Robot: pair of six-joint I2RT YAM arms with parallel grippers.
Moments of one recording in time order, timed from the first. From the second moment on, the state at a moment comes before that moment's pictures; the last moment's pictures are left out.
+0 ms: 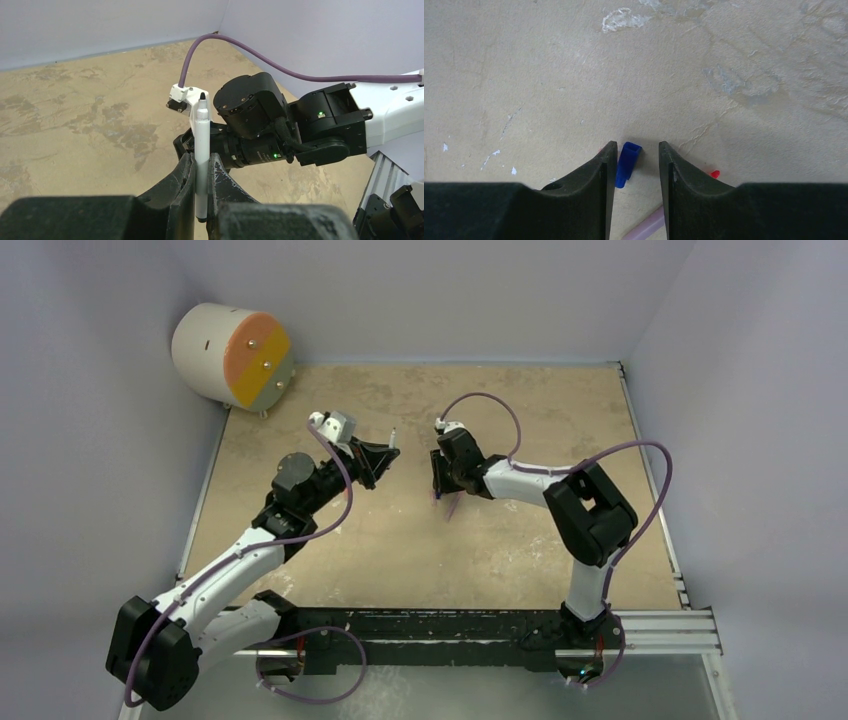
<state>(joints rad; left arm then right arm) -0.52 0.99 0.61 0.44 0.25 -0.33 0.66 1.86 1.10 -0.09 0.11 0.38</state>
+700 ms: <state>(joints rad) -0.52 0.98 0.61 0.43 0.24 -0.33 0.70 1.88 1.11 -0.09 0.14 0.38</state>
